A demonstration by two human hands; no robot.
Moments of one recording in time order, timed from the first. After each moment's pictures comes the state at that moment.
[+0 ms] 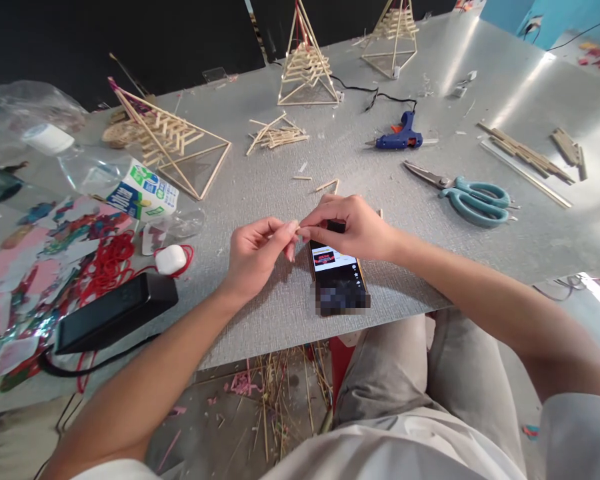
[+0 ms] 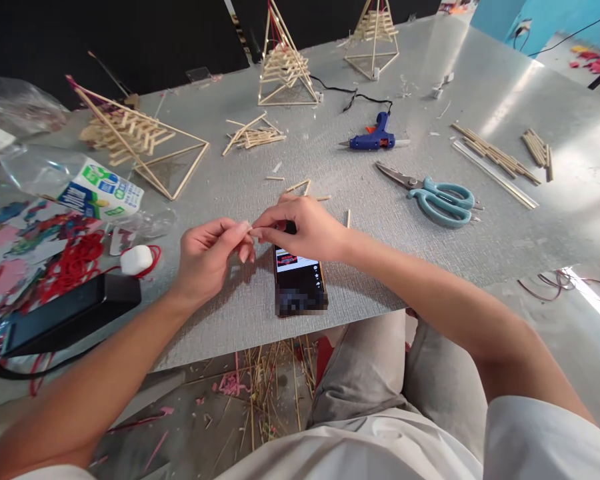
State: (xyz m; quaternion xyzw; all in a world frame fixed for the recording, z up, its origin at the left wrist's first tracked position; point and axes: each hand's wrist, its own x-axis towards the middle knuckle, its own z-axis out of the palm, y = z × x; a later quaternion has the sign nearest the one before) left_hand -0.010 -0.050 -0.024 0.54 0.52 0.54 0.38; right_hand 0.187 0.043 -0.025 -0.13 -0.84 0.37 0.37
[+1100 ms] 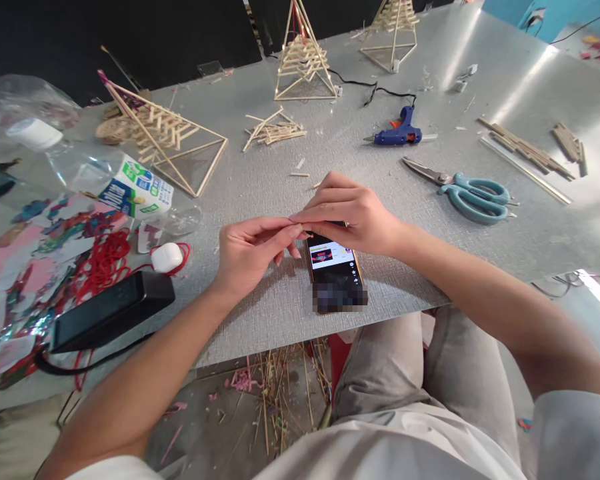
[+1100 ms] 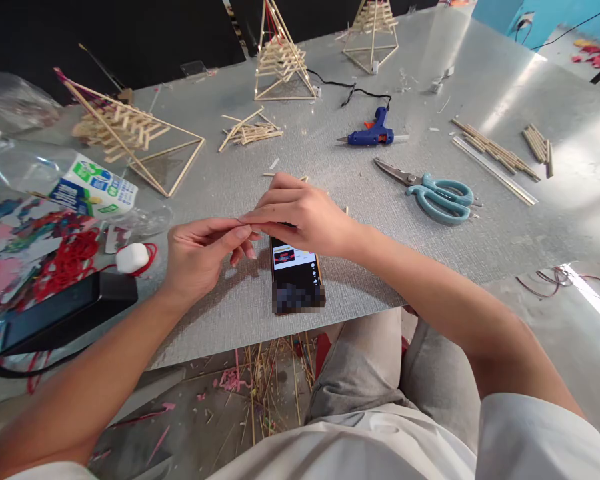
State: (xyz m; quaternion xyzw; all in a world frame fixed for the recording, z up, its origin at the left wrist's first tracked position) left_hand -0.009 -0.051 -0.020 0.53 0.52 0.54 0.39; right_hand 0.195 0.059 -0.025 -0.02 -0.89 0.18 0.42
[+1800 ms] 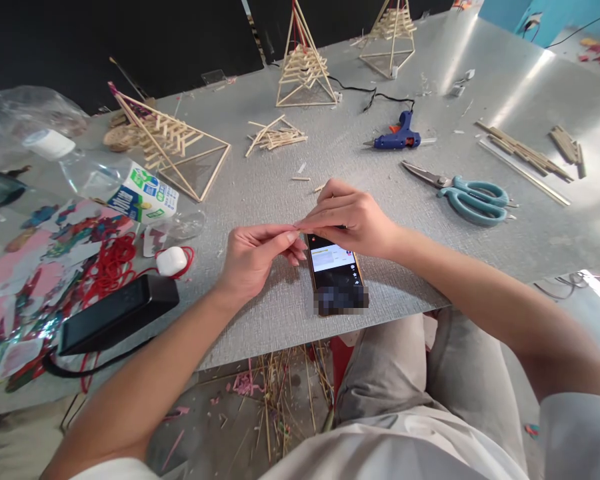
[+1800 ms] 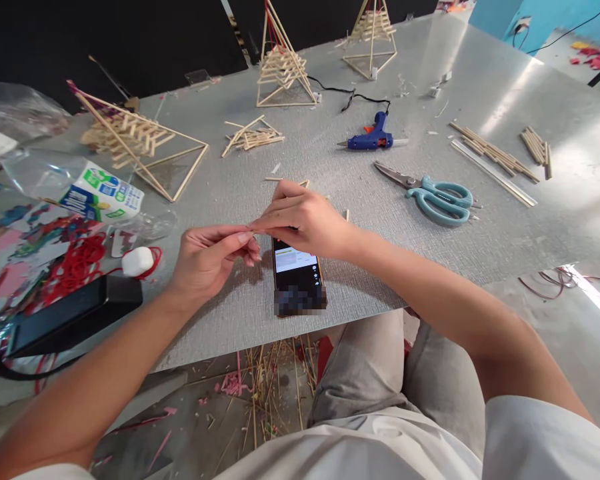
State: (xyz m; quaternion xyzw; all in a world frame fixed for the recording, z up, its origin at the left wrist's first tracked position) left_hand -0.004 -0.050 -0.017 0.45 0.49 0.56 0.49; right_hand 0.194 0.061 -0.032 -0.01 -0.88 0.18 0.44
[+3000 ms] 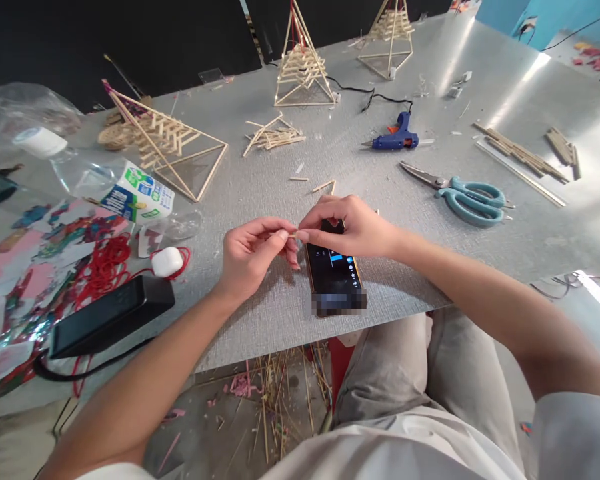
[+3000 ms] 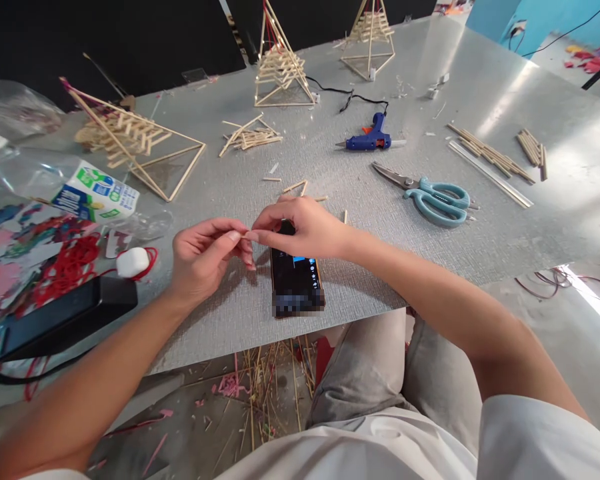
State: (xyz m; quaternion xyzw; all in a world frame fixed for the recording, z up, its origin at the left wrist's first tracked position) left_hand -0.010 -0.050 -0.024 0.53 0.46 0.57 0.43; right_hand 0.193 0.048 -0.019 -0.12 -0.85 0.38 0.34
